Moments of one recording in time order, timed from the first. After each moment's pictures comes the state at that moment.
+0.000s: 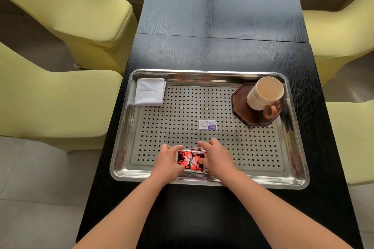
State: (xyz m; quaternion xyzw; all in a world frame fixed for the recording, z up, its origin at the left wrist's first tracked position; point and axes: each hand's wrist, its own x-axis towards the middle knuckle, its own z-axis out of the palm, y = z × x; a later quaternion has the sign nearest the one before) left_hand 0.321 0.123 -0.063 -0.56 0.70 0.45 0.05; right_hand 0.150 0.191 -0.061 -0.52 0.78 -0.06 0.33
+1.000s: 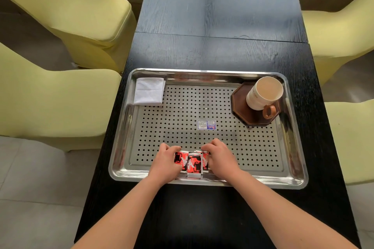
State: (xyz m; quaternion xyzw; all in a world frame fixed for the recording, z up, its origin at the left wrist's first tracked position) left_hand 0.326 0.122 -0.068 -0.54 0.73 0.42 0.07; right_hand 0.136 0.199 -0.069 -0.53 0.78 -0.08 0.32
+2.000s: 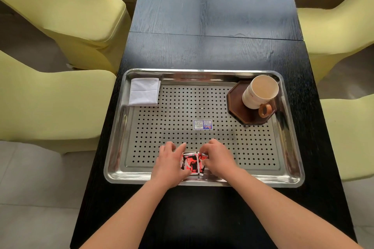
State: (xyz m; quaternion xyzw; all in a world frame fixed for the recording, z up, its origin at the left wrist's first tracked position) left_hand 0.308 0.135 -0.062 -0.48 0.82 0.30 0.10; right_hand 0.134 0.193 -0.059 -0.52 0.79 -0.06 0.33
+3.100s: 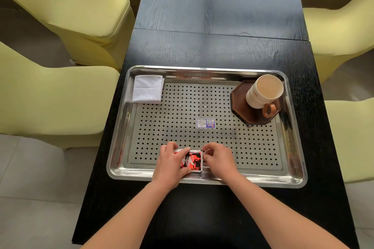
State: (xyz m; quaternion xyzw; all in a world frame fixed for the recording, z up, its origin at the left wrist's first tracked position) left_hand 0.317 0.144 -0.064 -0.49 0.81 0.31 0.06; right_hand 0.147 0.198 -0.055 -0.37 0.83 -0.15 0.39
